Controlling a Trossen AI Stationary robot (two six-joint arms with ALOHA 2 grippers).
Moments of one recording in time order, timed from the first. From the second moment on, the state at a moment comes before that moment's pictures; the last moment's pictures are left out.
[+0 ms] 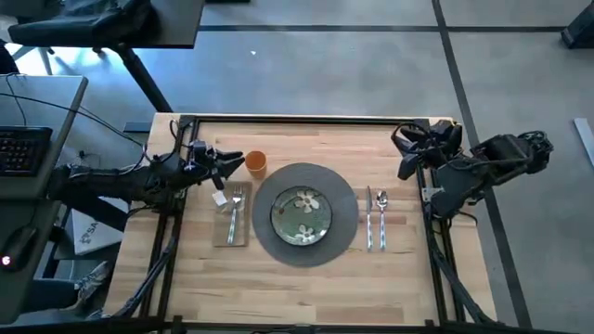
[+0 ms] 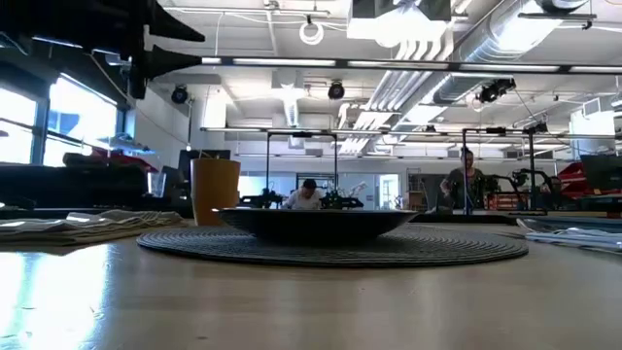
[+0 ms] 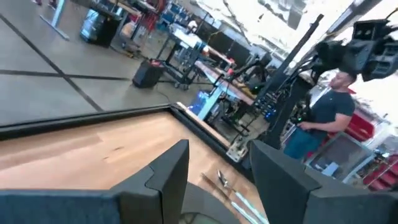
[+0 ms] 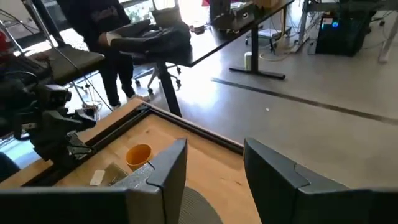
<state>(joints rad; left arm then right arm) 0.12 0.55 0.32 0.26 -0.29 -0.57 0.45 1.12 1.61 -1.26 1.13 0.91</state>
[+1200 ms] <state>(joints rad) 0.04 0.43 0.09 0.56 -0.43 -0.61 0.39 1.12 1.61 -1.25 1.18 0.89</state>
